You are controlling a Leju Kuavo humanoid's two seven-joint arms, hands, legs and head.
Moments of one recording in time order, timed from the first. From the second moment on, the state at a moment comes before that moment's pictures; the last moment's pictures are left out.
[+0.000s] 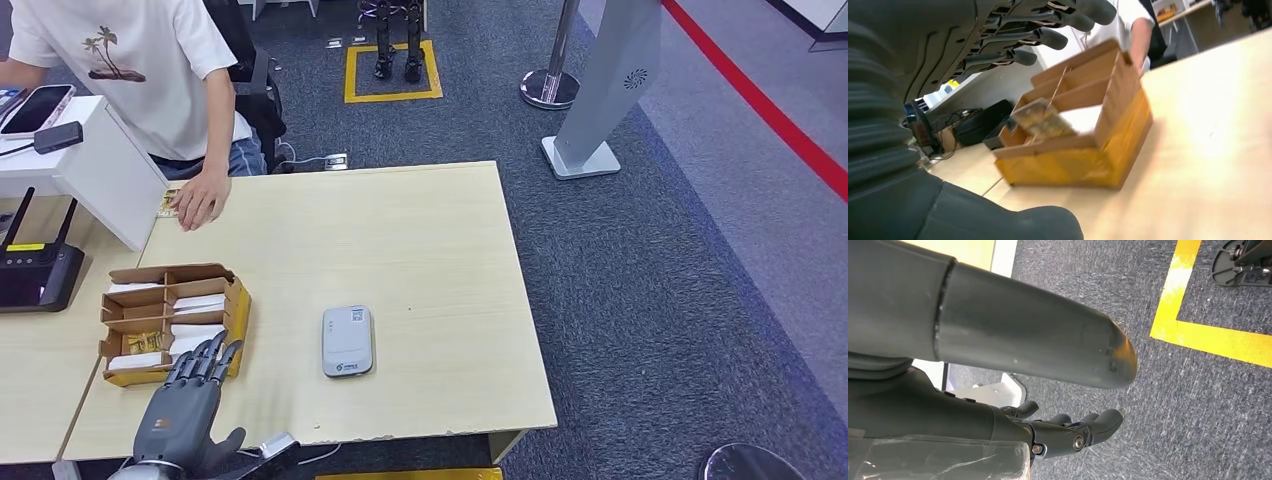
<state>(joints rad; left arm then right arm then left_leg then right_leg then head) 0.28 0.14 -0.19 -1.97 -1.35 -0.27 0.16 -0.09 0.14 -1.12 -0.24 1.53 0.03 0.11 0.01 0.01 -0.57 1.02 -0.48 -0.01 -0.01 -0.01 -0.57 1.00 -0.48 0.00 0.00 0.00</state>
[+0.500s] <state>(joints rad) 0.14 0.22 -0.06 -1.87 -1.35 -0.40 0.13 -0.09 0.13 -1.10 -0.24 1.55 0.04 0.10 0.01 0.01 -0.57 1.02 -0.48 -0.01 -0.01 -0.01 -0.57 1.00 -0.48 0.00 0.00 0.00</state>
